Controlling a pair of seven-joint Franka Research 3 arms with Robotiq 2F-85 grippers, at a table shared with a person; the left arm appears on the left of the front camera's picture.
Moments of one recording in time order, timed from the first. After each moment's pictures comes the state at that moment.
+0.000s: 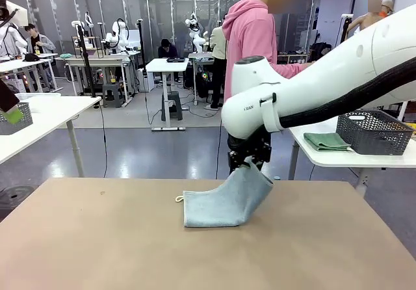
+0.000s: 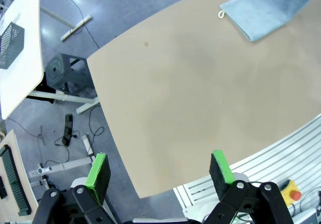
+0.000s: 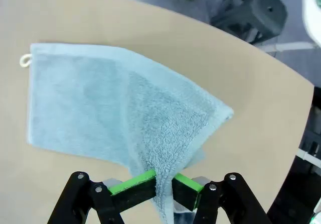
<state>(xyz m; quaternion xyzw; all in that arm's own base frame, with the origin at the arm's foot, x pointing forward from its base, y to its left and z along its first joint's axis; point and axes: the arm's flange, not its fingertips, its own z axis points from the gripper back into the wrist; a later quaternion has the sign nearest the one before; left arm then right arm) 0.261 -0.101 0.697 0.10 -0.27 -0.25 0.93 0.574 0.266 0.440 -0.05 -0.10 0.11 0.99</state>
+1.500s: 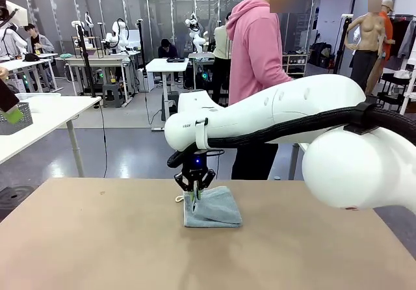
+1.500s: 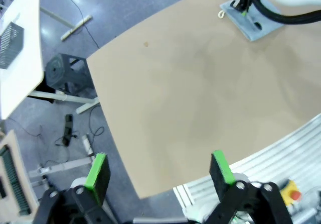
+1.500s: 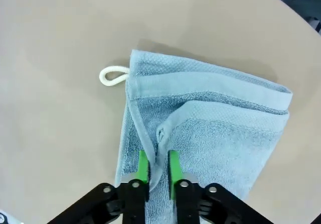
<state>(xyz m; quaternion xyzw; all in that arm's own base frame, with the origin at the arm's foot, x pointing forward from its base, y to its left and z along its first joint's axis) 0.261 -0.101 0.697 0.10 -0.27 -0.25 0.93 0.624 0.406 0.336 0.01 0.02 0.13 0.99</state>
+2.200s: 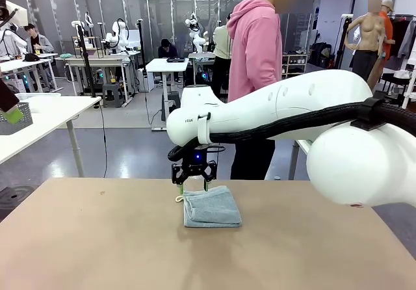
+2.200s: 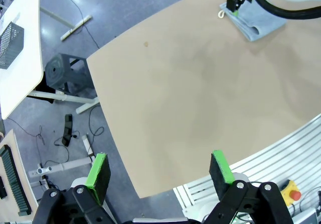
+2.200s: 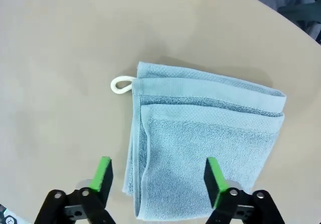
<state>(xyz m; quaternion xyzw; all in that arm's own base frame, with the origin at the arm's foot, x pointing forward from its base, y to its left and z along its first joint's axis) 0.261 -0.101 0.697 0.10 -0.27 -0.25 0.93 0.627 0.401 0.352 0.04 0.00 0.12 0.99</state>
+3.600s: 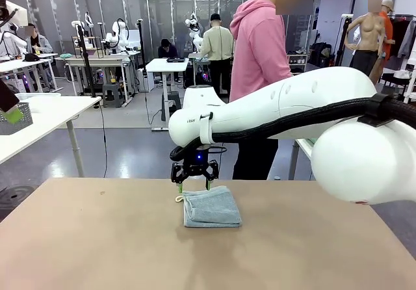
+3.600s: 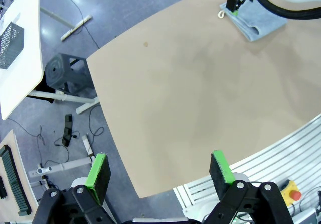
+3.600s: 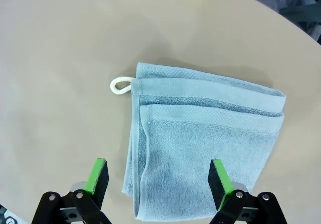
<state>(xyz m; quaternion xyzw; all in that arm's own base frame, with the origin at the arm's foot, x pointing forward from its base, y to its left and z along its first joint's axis) 0.261 -0.101 0.697 0.10 -0.27 -0.25 0.93 0.624 0.397 0.355 0.04 -0.01 0.12 0.99</state>
